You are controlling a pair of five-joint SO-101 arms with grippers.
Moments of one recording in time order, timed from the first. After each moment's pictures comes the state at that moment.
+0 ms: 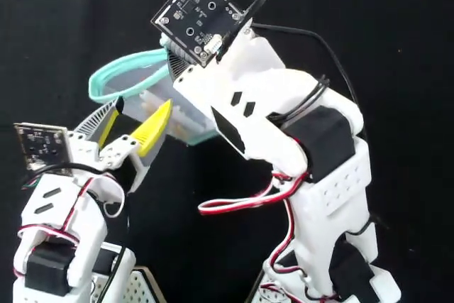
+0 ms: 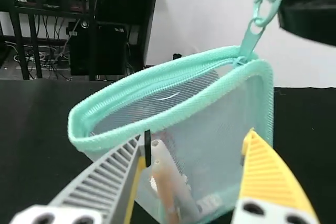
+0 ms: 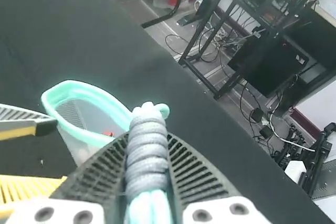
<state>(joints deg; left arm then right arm) 7.9 -85.9 54.6 52.3 9.3 -34.5 -18.9 -28.2 80.6 21.9</state>
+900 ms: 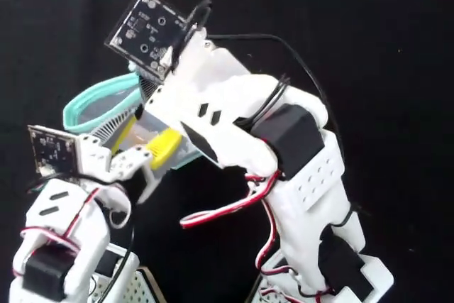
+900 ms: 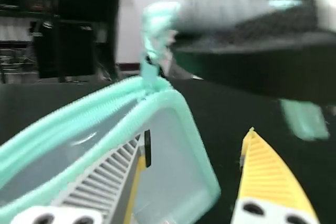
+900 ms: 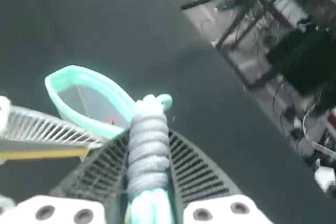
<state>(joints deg) 13.5 -85.9 53.4 52.8 9.3 -42.2 -14.5 -29.8 83.9 21.8</state>
